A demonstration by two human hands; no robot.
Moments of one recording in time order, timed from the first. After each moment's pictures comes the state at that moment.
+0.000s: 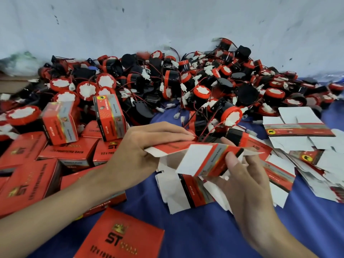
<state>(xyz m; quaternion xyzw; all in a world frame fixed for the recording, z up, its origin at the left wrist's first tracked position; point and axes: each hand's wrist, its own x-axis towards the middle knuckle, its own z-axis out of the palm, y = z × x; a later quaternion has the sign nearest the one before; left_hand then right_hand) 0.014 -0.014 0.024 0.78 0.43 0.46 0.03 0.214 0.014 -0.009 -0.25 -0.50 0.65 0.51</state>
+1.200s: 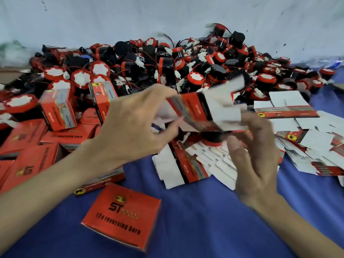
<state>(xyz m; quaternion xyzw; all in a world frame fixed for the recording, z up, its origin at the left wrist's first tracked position) 0.028 -0.024 0.050 0.74 0.48 0.39 -0.27 0.230 0.021 0.001 -0.20 -0.75 0.24 0.58</state>
